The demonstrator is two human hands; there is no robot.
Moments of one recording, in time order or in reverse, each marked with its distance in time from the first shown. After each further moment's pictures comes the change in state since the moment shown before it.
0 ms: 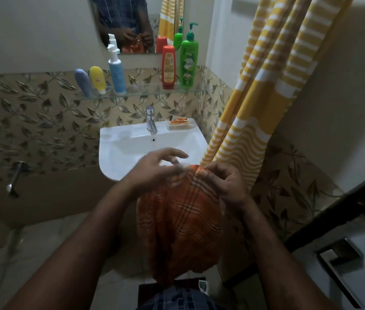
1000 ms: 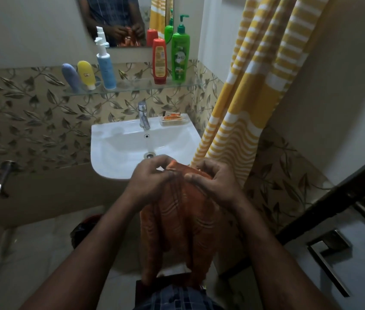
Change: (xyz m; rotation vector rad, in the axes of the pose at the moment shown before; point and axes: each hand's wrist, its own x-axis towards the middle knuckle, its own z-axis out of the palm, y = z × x) left_hand -0.009 -0.018 0.035 -0.038 0.158 0.139; right_hand 0.001 0.006 -0.007 -0.273 -0.032 -0.020
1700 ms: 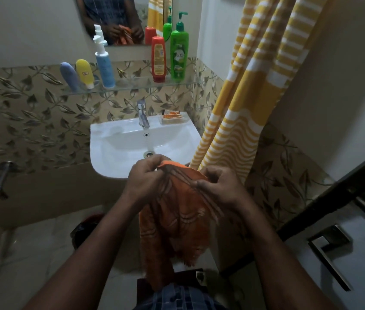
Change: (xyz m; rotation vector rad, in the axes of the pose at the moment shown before) left_hand -0.003 -0.011 -0.004 -0.049 0.080 -0.057; right_hand -0.011 0.006 -0.008 -0.184 -0.058 0.081
